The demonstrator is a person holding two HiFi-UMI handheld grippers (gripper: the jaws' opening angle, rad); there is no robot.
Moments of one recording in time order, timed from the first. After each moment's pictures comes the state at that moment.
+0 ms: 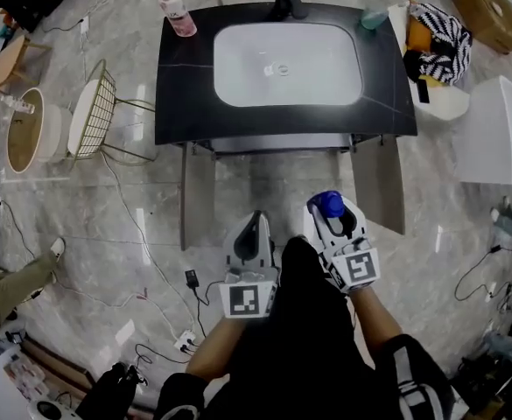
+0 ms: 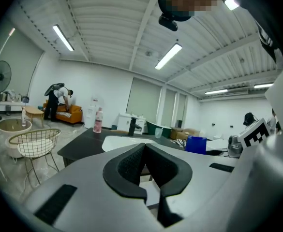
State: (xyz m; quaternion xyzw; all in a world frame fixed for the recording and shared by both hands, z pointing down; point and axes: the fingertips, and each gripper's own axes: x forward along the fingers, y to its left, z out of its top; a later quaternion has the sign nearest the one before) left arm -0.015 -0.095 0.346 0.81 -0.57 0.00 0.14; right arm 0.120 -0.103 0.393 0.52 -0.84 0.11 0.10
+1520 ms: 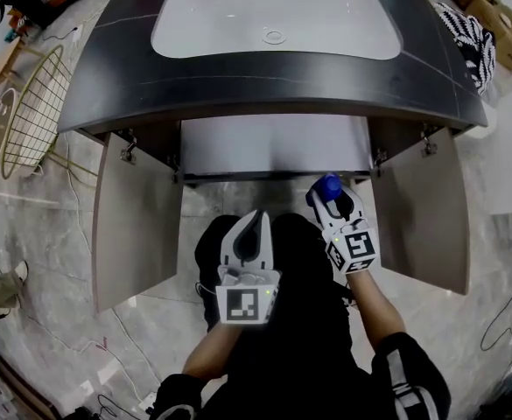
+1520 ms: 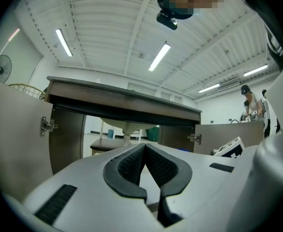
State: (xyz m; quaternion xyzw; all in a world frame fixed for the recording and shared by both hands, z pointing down) left arm 0.036 -0.145 0.696 0.82 -0.56 -0.04 0.07; right arm 0.171 -0.201 0.793 0.52 -0.85 0.08 0.07
